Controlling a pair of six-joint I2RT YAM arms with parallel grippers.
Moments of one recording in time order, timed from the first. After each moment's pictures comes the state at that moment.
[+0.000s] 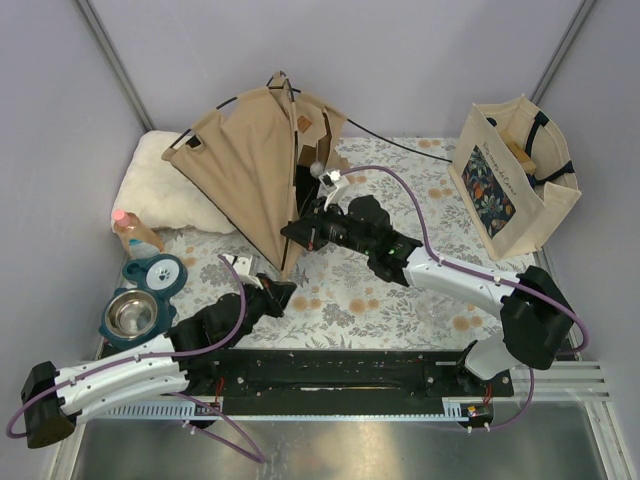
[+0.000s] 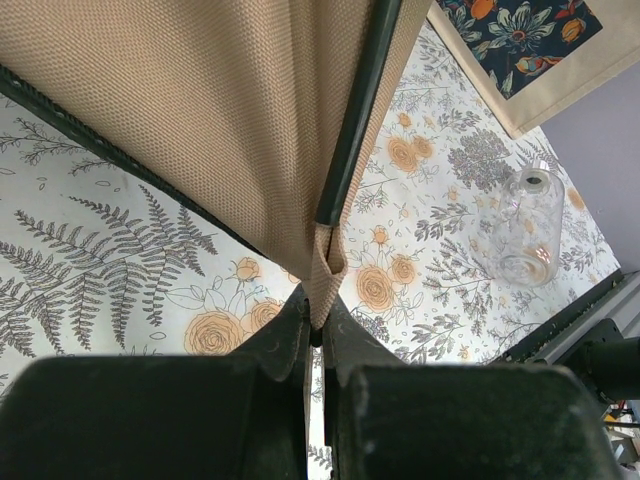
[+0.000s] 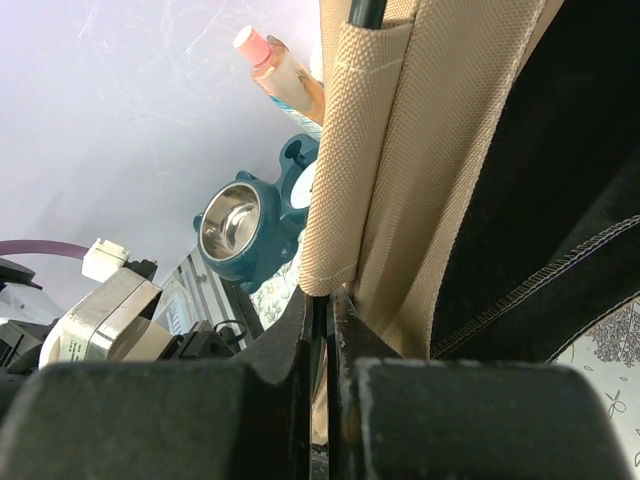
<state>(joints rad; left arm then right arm) -1.08 0.55 0.24 0.06 -0.45 -0.66 0.87 1.50 1.03 0.38 -0.20 0.61</state>
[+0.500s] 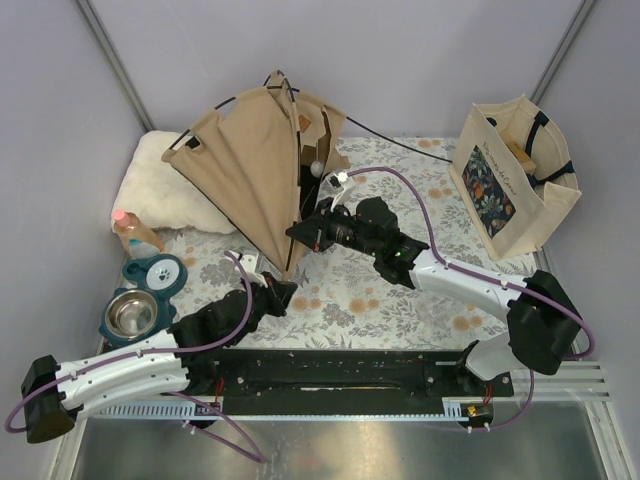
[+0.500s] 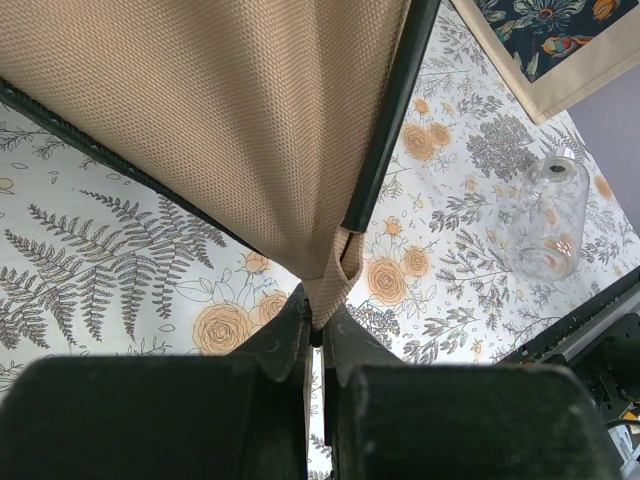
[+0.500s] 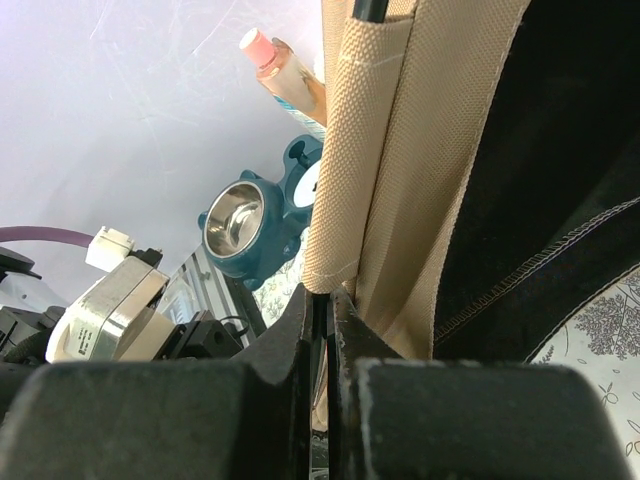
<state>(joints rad) -1.09 0.61 0.30 -0.01 -0.47 -0.65 0.85 1.46 0.99 0.41 -0.23 0.62</state>
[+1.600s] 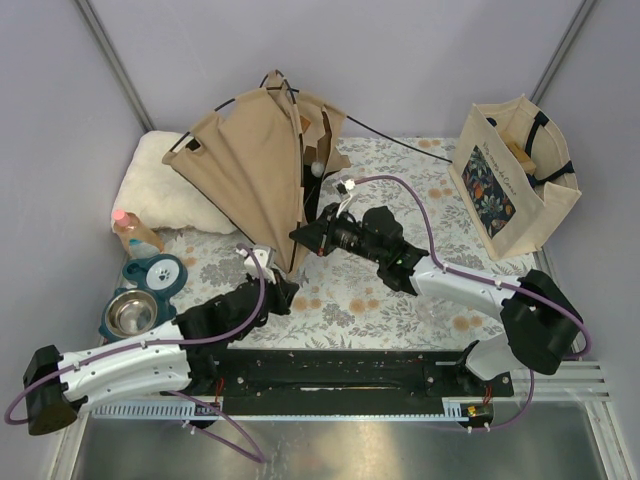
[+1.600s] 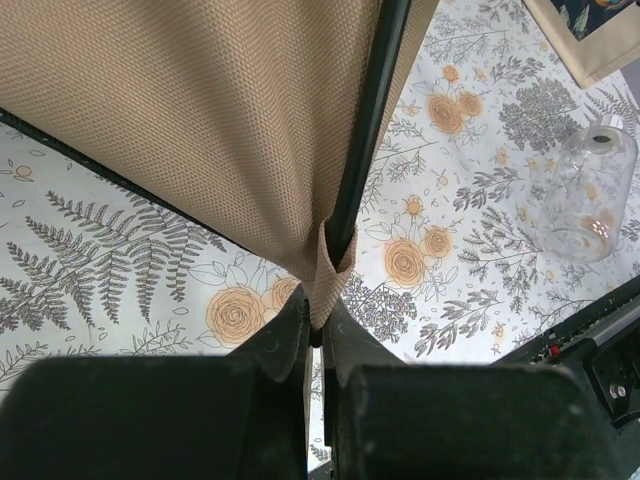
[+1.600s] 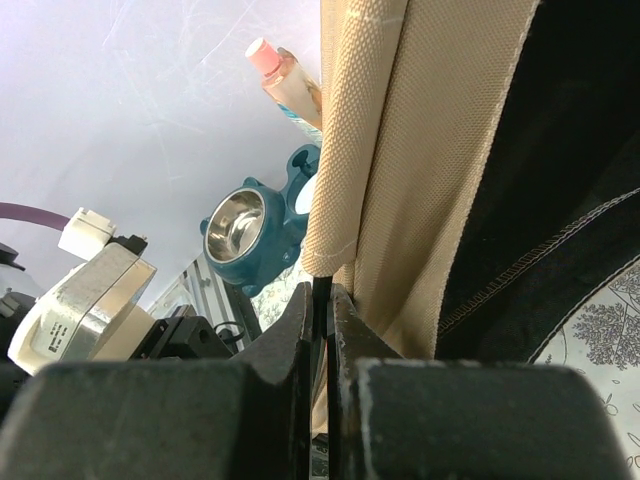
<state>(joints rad) -1.10 0.70 0.41 -0.12 -0.48 -0.65 0.84 1.46 0.88 0.57 -0.24 0.63</state>
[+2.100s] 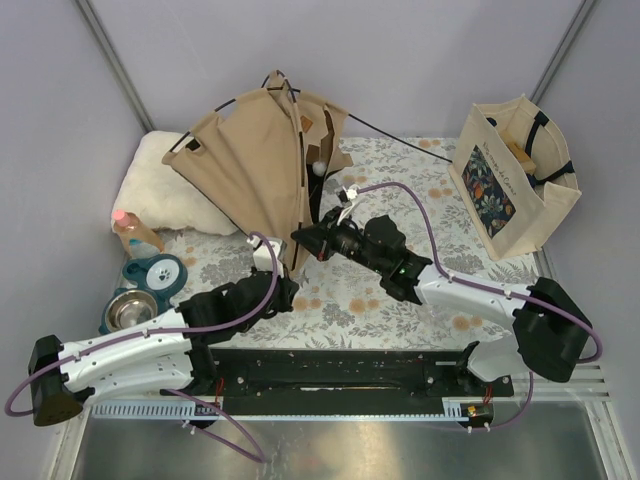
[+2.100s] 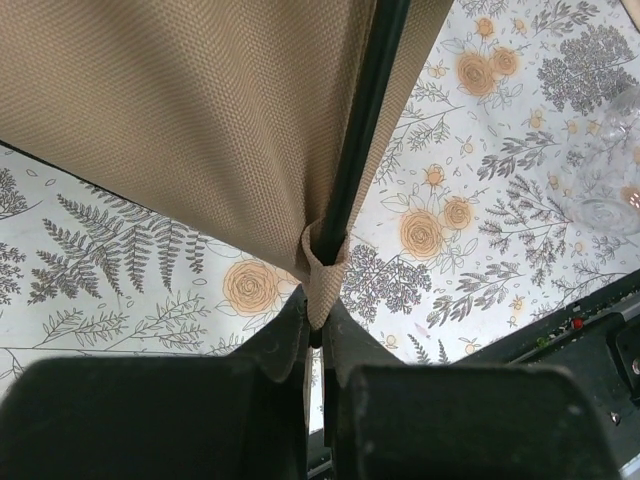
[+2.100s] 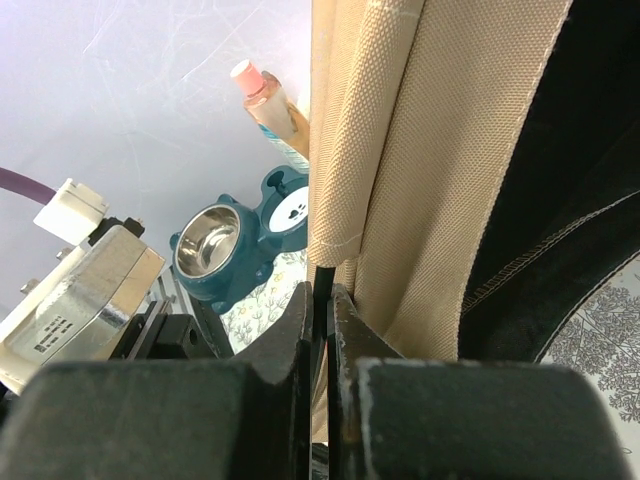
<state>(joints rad) -1.10 0.82 0.60 -0.36 -0.48 -0.66 0.90 1.40 0.85 0.58 -0.11 0.53</state>
